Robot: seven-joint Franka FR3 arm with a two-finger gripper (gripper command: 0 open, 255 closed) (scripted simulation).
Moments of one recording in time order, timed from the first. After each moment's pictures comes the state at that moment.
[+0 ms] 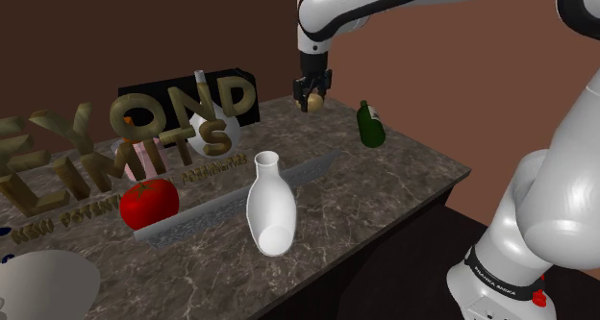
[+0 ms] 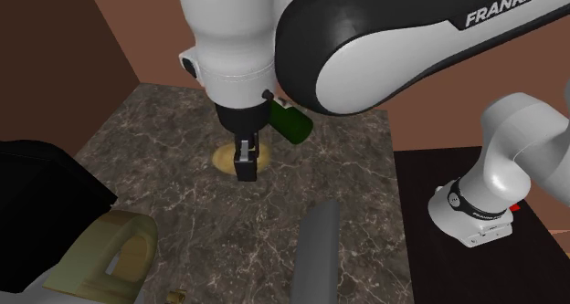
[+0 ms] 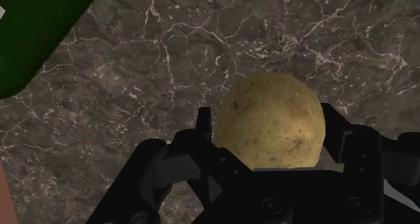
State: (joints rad) arm 0.15 0.00 -0.14 -1.89 -0.03 1.92 0.05
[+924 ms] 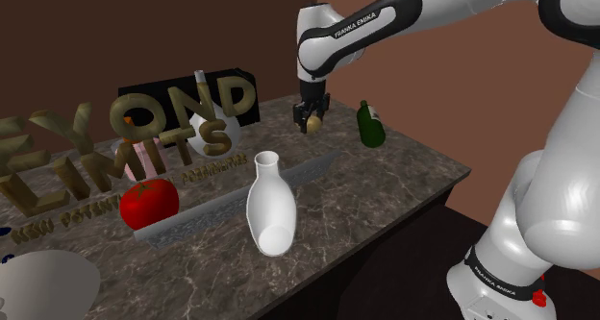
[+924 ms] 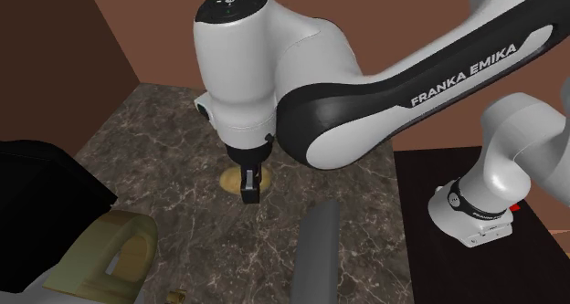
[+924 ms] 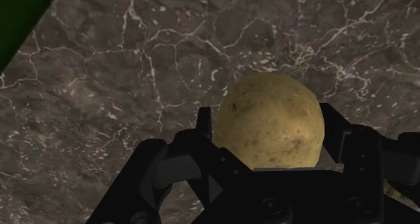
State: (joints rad) arm 0.15 0.05 -0.14 -2.02 -0.03 2.10 0.05
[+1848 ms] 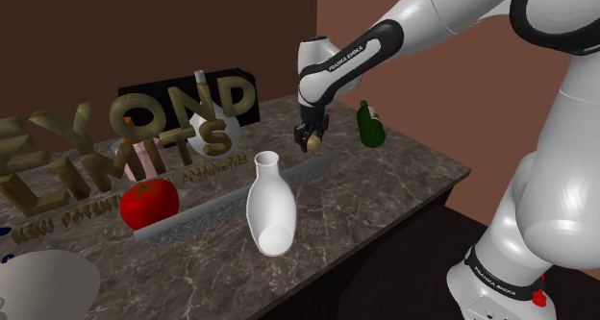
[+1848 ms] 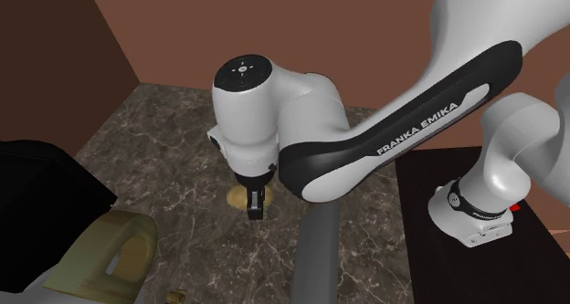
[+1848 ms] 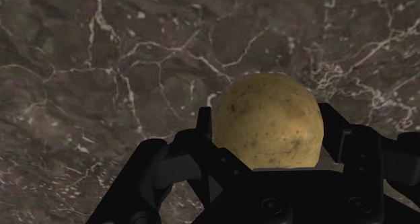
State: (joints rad) arm 0.14 0.13 -0.14 -2.12 -0.02 2.28 0.05
